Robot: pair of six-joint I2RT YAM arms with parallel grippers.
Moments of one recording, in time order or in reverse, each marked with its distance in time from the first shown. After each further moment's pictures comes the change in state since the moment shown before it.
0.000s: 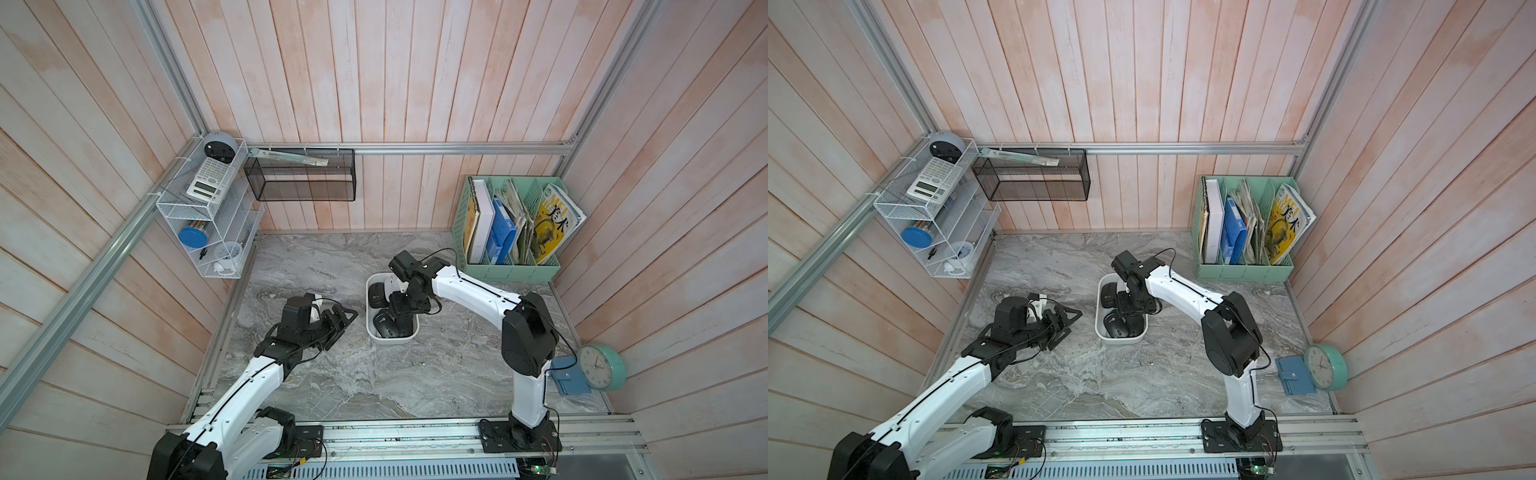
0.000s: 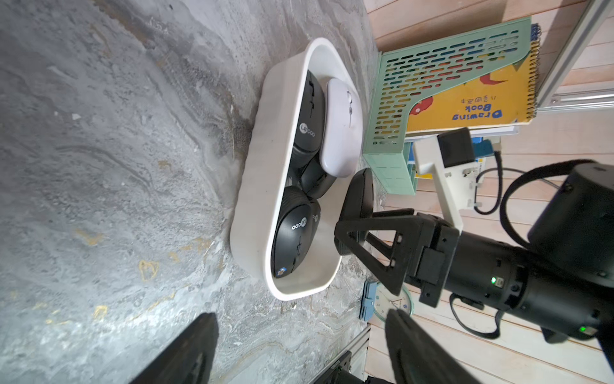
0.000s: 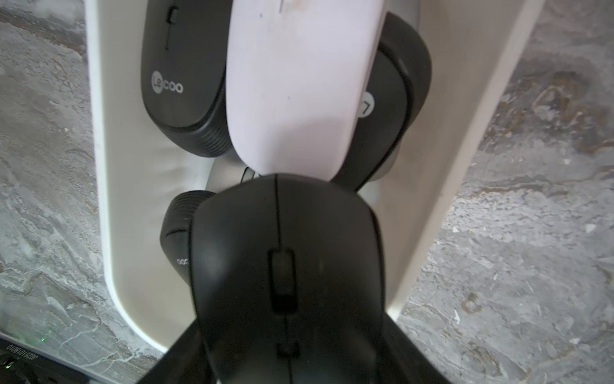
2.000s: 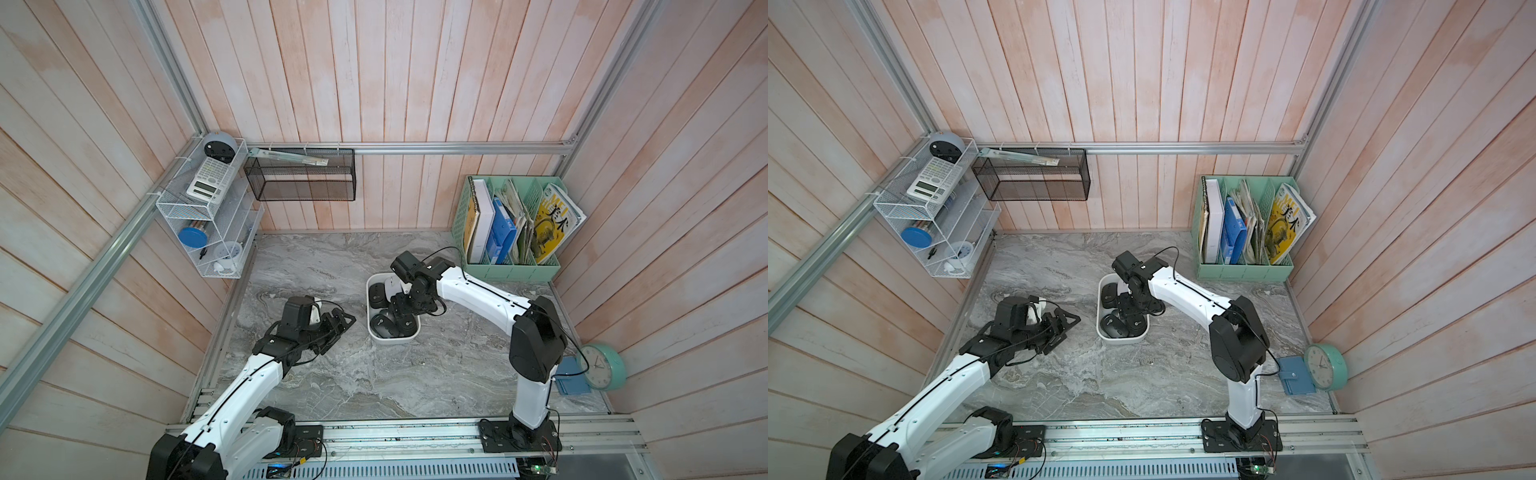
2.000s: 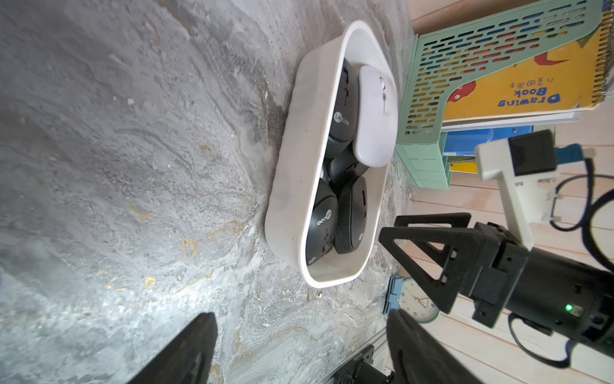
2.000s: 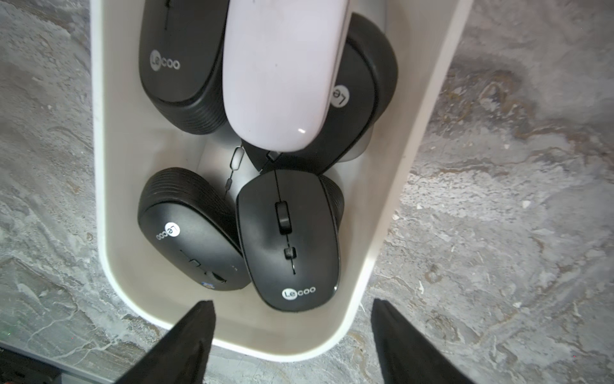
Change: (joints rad) left arm 0.003 0.006 0.089 -0.194 -0.059 0.105; right arm 0.014 -0.092 -0.023 -0.046 0.080 -0.026
